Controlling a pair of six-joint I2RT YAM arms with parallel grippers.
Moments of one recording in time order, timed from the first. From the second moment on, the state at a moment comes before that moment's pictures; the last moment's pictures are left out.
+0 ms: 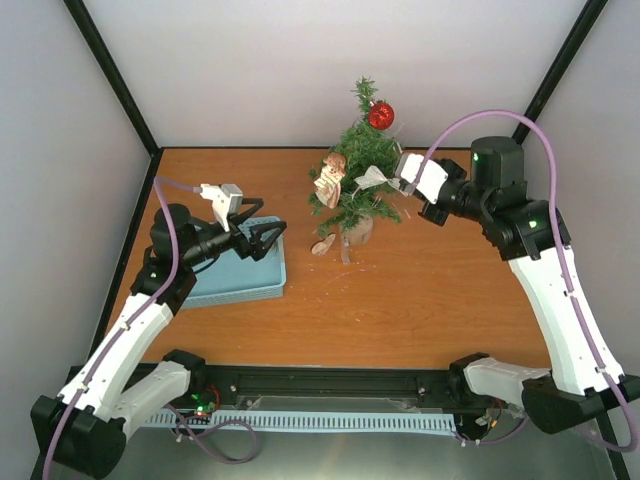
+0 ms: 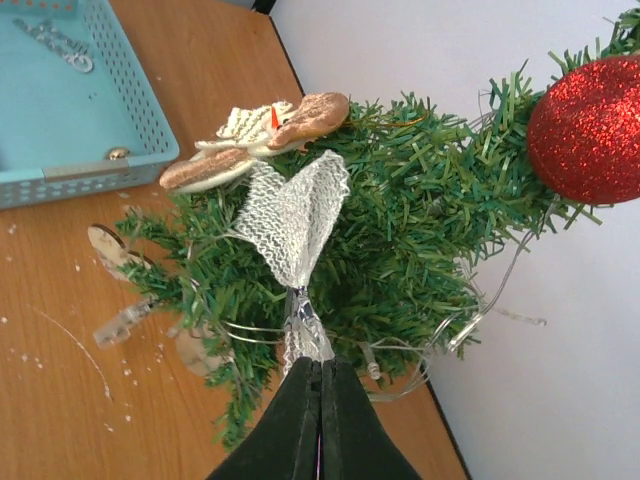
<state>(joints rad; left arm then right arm) -0.30 0.88 0.78 0.02 0.67 -0.23 0.37 1.15 1.55 -0.86 -0.33 -0.82</state>
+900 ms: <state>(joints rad) -0.30 0.91 0.75 -0.06 0.64 -0.11 0.25 1.50 1.82 -1.00 -0.53 -1.37</state>
